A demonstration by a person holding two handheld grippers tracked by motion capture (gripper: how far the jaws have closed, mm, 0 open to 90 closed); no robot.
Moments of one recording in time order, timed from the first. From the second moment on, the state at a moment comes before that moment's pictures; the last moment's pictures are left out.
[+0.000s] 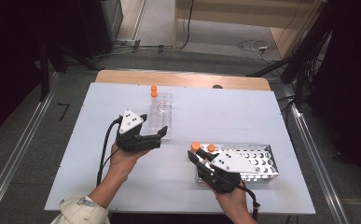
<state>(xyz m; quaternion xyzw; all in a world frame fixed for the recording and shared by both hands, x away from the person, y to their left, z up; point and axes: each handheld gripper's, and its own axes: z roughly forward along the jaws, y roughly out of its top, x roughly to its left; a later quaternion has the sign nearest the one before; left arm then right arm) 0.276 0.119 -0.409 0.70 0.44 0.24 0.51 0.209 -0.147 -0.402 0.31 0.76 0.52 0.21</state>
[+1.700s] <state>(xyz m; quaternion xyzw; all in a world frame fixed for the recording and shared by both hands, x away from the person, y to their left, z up) 0.244 0.071 -0.409 0.76 0.31 0.12 0.55 0.231 -0.123 -0.434 0.32 0.79 0.49 0.19</state>
